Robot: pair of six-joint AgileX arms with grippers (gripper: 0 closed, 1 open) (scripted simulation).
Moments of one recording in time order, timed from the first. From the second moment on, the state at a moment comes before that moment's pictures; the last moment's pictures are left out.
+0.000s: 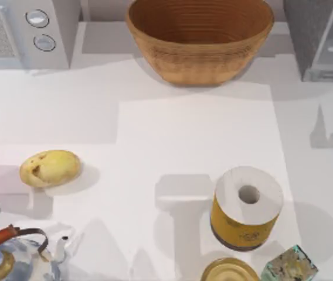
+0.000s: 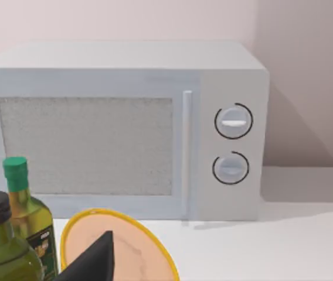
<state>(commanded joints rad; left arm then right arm) 0.00 0.00 0.00 0.00 0.00 0.00 -0.07 0.70 0.52 0.39 -0.08 -0.03</state>
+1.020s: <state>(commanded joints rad) 0.00 0.00 0.00 0.00 0.00 0.00 0.00 0.00 0.00 0.00 0.00 0.00</state>
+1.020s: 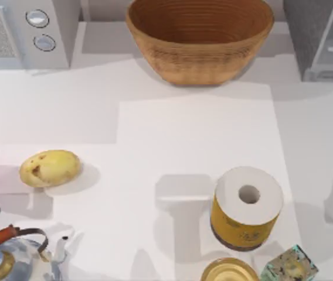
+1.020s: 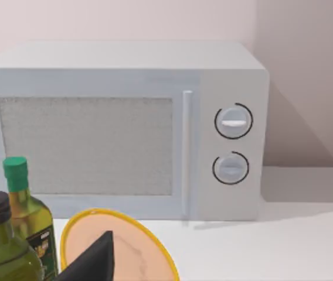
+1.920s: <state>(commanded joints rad) 0.00 0.00 0.00 0.00 0.00 0.00 -0.02 -0.48 0.40 -0.87 0.02 -0.01</state>
